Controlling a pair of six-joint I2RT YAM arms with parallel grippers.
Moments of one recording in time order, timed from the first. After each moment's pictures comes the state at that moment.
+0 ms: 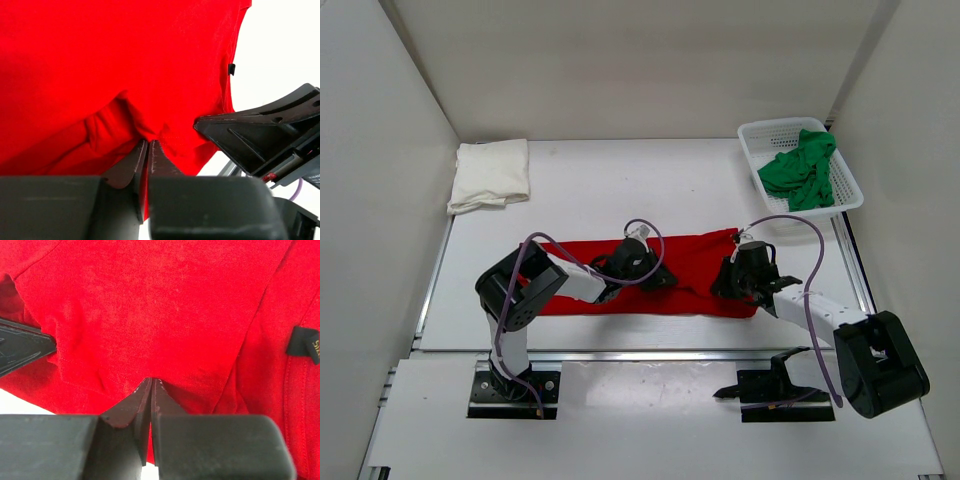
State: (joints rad) left arm -0.83 1.86 0.77 0.52 0.16 -1.07; right arm 0.35 1.21 0.41 -0.04 -0.18 0.45
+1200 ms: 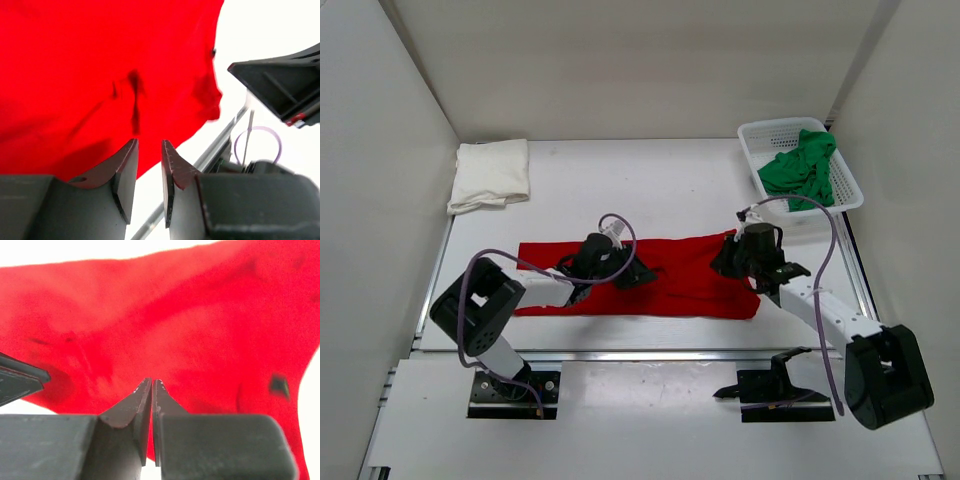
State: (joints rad) left arm -0.71 1.61 0.59 0.47 0.31 -1.00; right arm 0.32 1.12 0.53 -0.11 -0.16 0.45
